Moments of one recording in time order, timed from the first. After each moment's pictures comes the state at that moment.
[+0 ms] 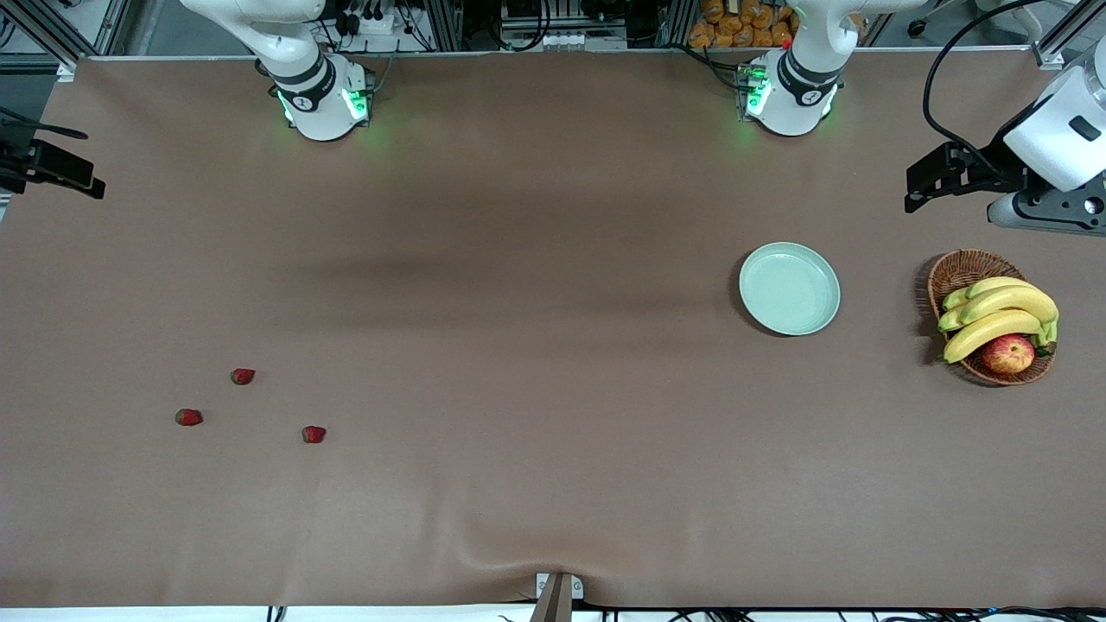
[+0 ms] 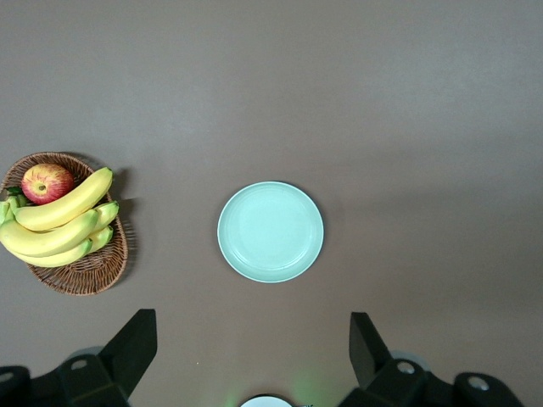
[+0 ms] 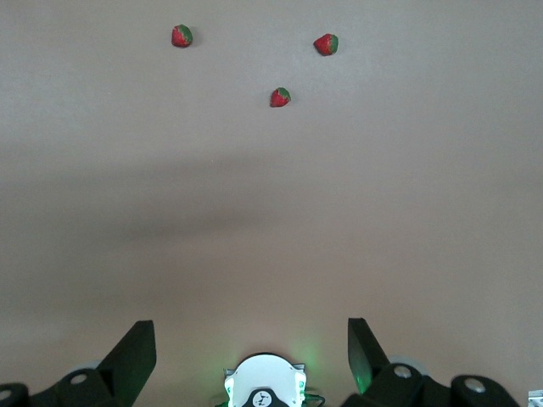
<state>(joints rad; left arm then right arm) -0.02 0.04 -0.13 -1.43 -0.01 1.42 -0.02 -0.10 0.03 0.02 -1.41 -0.02 1.28 0.00</state>
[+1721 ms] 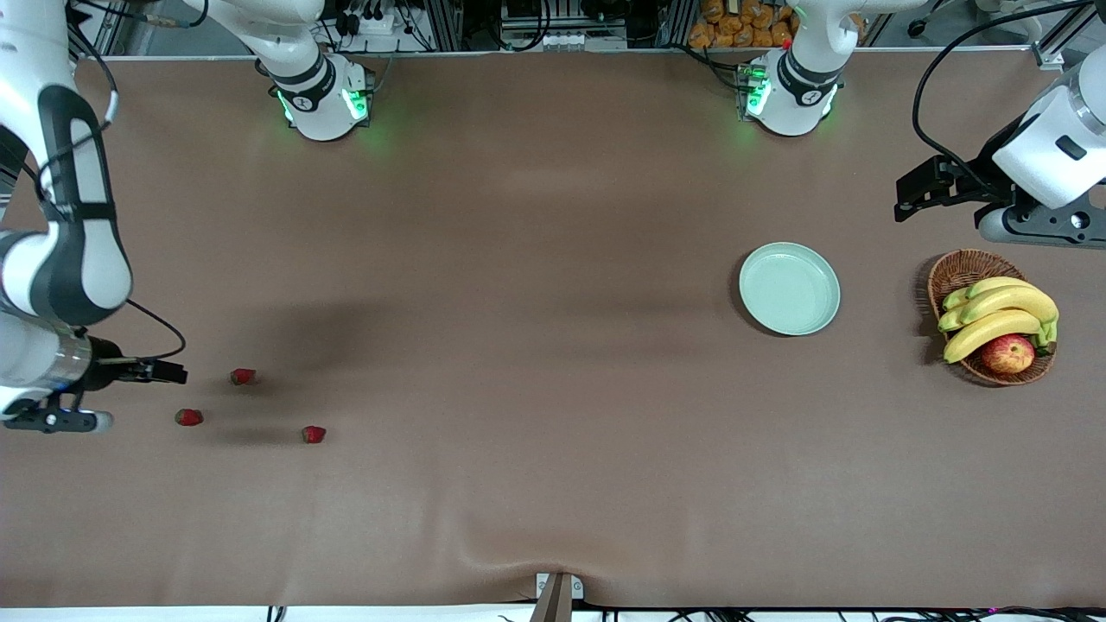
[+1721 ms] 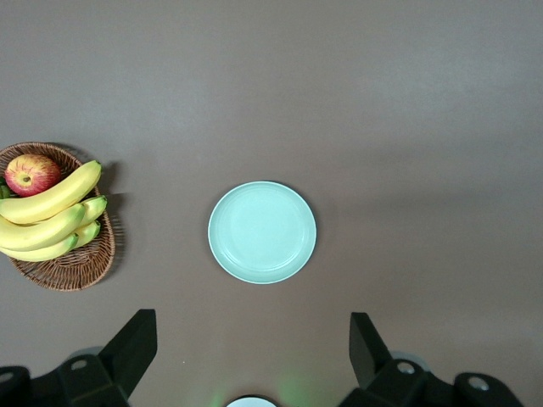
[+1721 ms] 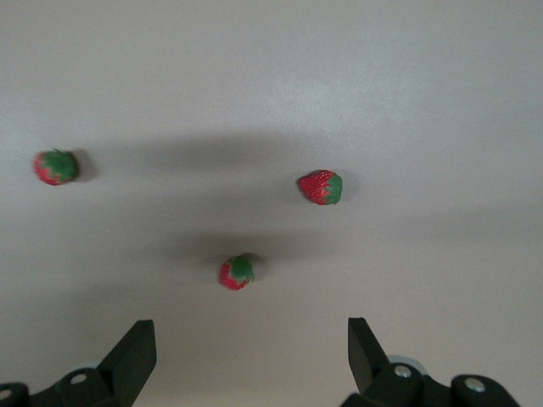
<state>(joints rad) -0.02 0.06 -0.13 -1.44 -0.03 1.44 -0.06 -0.19 0.54 0.01 -1.56 -0.02 1.99 -0.13</state>
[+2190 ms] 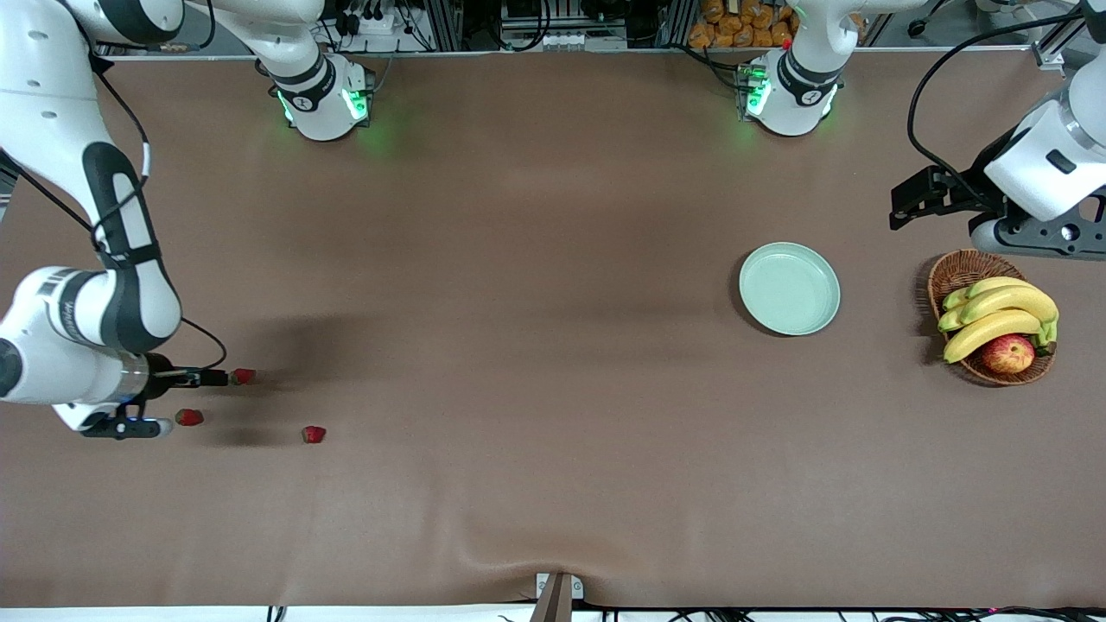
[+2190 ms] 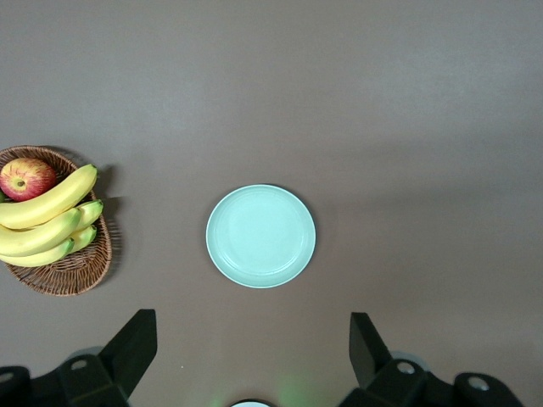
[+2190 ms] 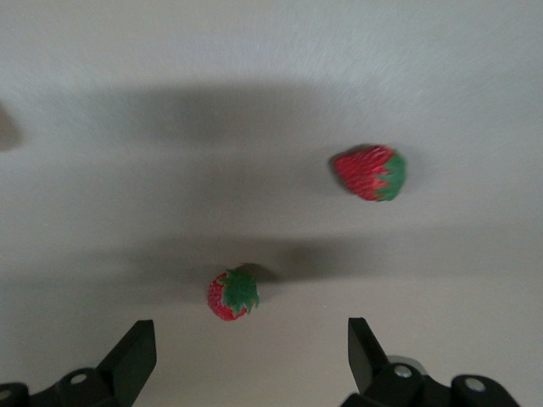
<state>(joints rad) -0.03 0.08 -0.13 -1.44 -0.03 1.45 -0.06 -0.19 0.67 0.02 -1.58 -0.02 2.05 -0.14</state>
